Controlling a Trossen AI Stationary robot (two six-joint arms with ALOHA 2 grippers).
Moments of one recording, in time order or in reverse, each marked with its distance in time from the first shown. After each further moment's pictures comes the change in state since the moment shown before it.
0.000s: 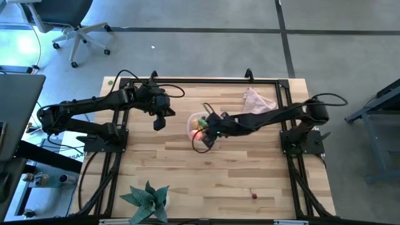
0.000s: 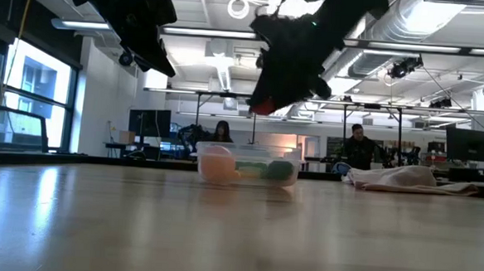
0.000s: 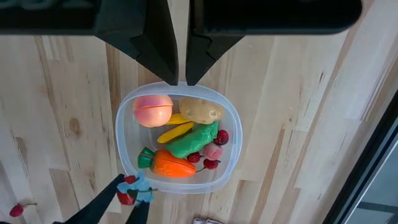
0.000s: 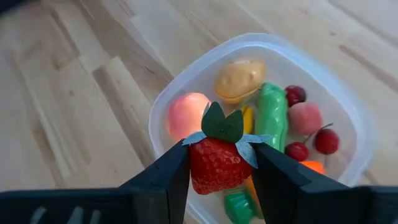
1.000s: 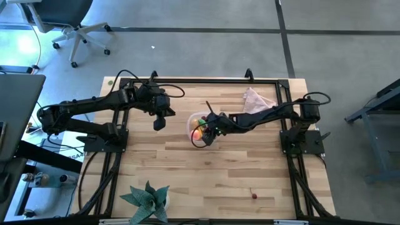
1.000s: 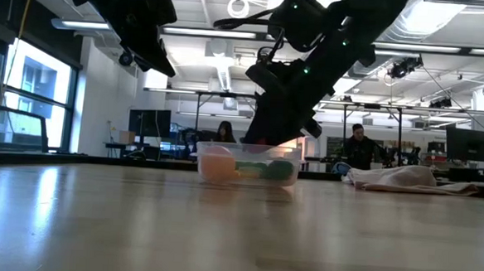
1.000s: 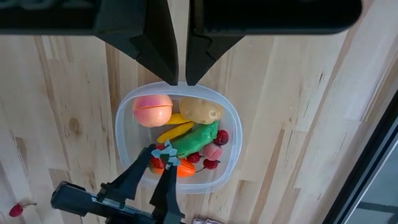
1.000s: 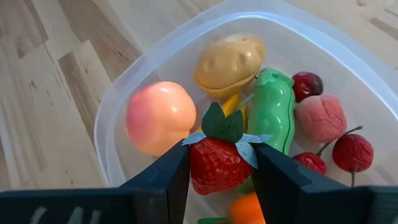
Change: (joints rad) left arm 0.000 0.000 0.000 0.000 -0.001 0.000; right arm -0.084 0.094 -0.133 0.261 -0.105 -0.071
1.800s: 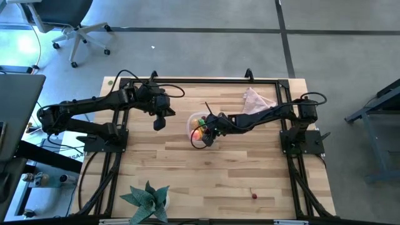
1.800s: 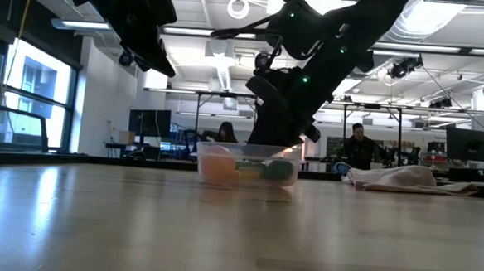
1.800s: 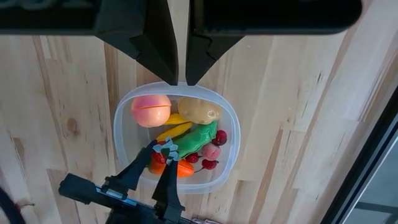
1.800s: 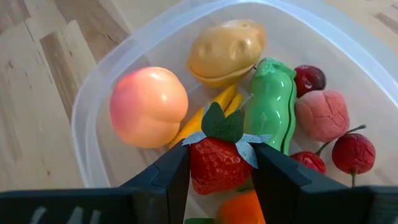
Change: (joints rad) left arm 0.000 0.000 0.000 0.000 -0.006 0.000; right arm 0.000 0.031 0.000 0.004 0.005 -0.054
